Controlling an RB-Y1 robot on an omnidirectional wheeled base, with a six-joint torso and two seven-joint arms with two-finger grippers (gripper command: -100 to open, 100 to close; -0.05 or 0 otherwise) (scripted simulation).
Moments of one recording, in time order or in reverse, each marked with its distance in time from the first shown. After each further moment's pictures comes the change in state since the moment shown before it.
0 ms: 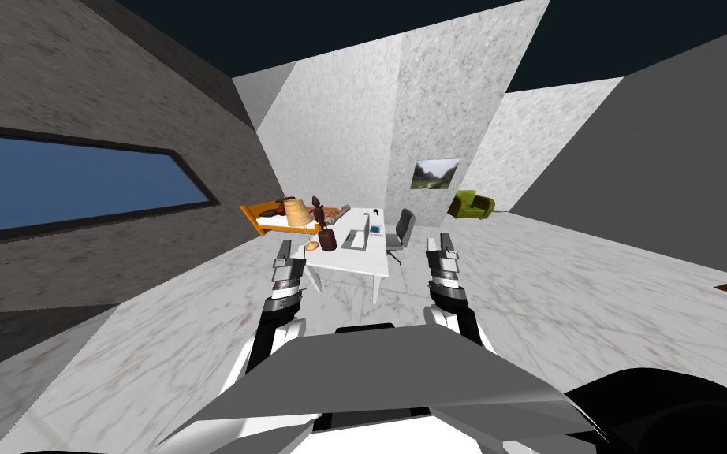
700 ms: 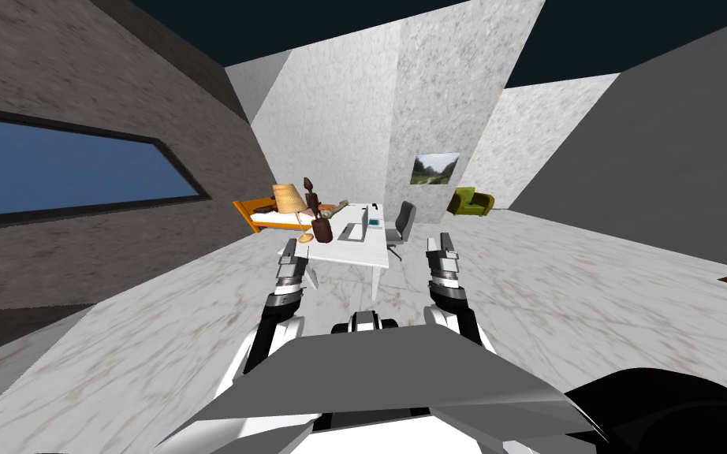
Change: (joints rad) left arm -0.038 0.071 0.003 0.023 0.002 0.041 -0.006; right arm 0.000 0.000 0.000 0.000 0.000 0.000 0.000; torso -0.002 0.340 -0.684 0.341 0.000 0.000
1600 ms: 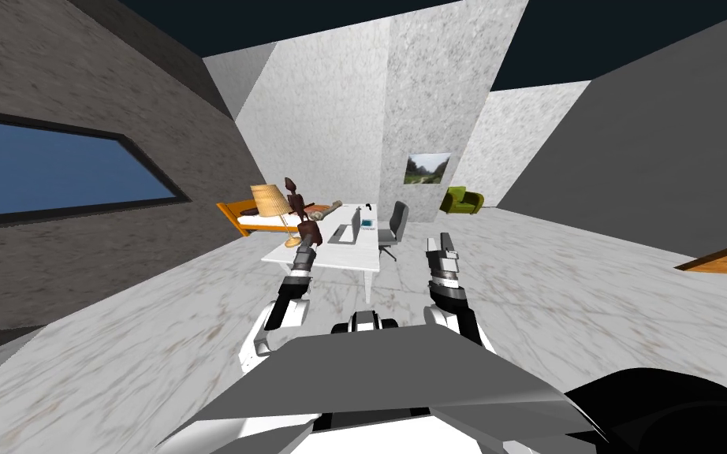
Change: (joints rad) left arm -0.198 0.074 0.008 0.142 0.005 0.203 -0.040; right arm 0.000 0.000 0.000 0.000 0.000 0.000 0.000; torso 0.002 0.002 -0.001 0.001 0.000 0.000
